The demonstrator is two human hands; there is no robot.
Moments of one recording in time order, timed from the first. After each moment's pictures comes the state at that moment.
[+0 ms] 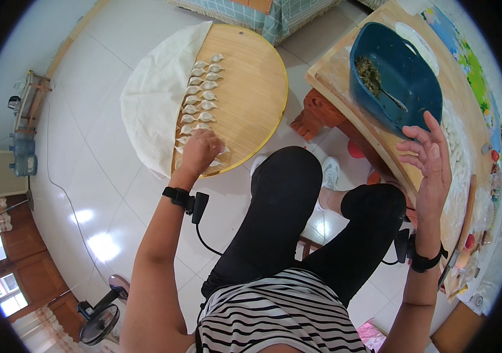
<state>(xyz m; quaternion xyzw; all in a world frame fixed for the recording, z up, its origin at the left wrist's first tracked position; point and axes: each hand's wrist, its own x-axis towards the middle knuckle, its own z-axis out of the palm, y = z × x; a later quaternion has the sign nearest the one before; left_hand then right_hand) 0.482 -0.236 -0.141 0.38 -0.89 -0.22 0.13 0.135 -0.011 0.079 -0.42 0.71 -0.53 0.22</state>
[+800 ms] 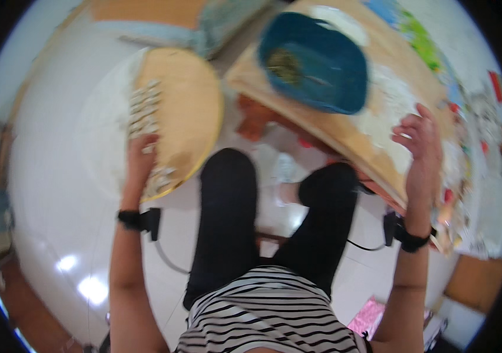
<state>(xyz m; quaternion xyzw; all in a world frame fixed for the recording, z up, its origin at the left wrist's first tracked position) 0.457 -0.250 -0.105 0.43 -0.81 -0.31 0.25 0.073 0.061 0.109 -0.33 0.72 -0.61 0.10</state>
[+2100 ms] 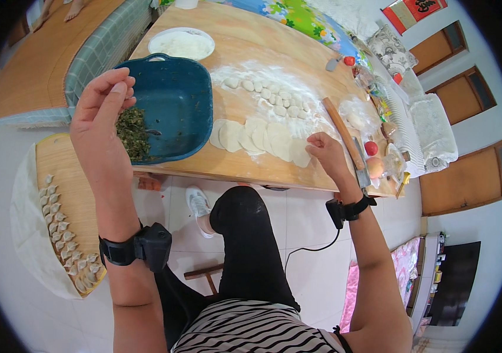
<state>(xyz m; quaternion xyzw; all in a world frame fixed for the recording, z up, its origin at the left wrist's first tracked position) 0.160 -0.162 0.085 0.13 -0.53 -0.68 0.49 -0.064 0.190 0.027 -0.20 0.93 -0.31 0.06</state>
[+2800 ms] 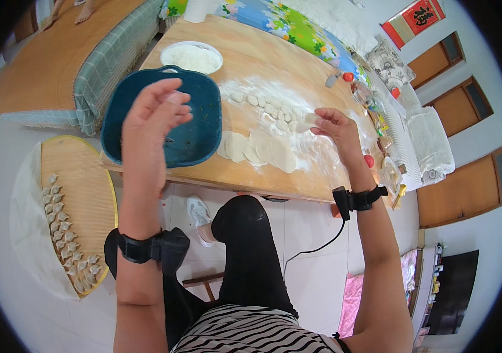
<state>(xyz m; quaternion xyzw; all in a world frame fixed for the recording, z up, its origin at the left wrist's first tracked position) 0.149 -0.140 0.086 0.10 -0.49 -0.79 0.34 -0.074 0.142 0.113 -0.24 0.79 -0.55 0.13</state>
